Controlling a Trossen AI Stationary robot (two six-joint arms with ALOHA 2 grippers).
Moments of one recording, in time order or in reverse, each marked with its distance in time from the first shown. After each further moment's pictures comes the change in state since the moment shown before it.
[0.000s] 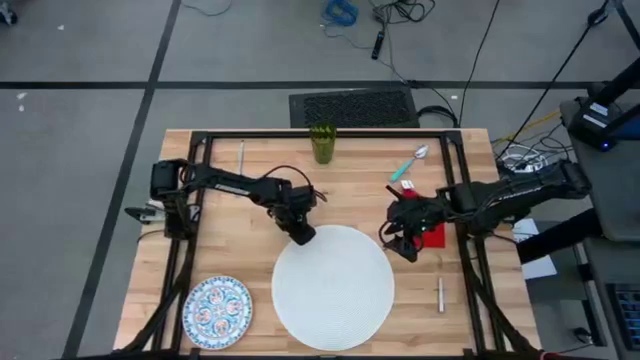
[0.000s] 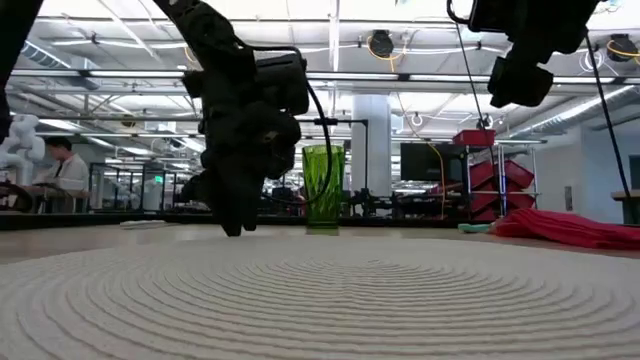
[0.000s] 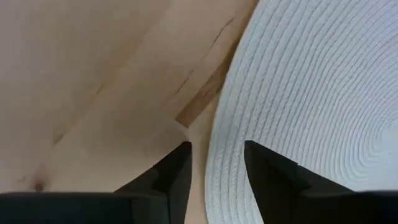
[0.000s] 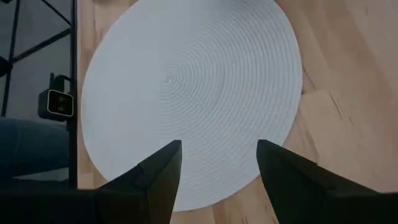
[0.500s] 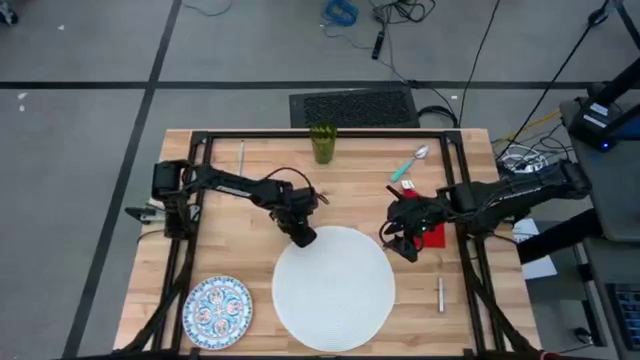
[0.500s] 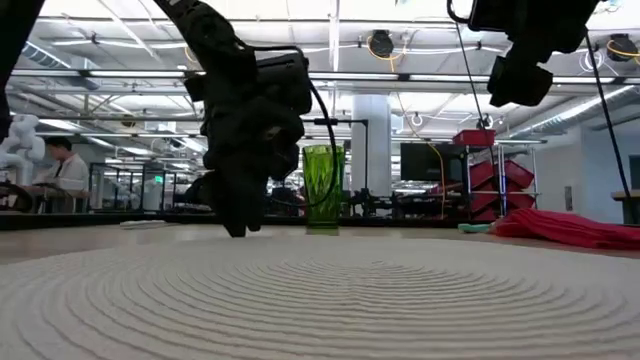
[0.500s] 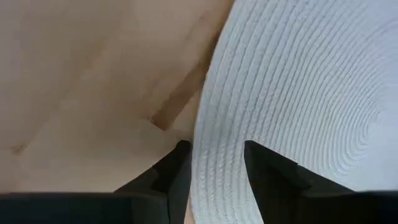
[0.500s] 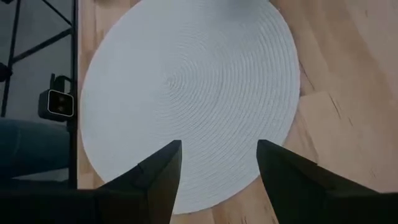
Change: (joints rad) left arm -0.035 0.015 0.001 0.050 0.046 -0.004; right arm 0.000 0.000 0.000 0.000 0.002 -0.008
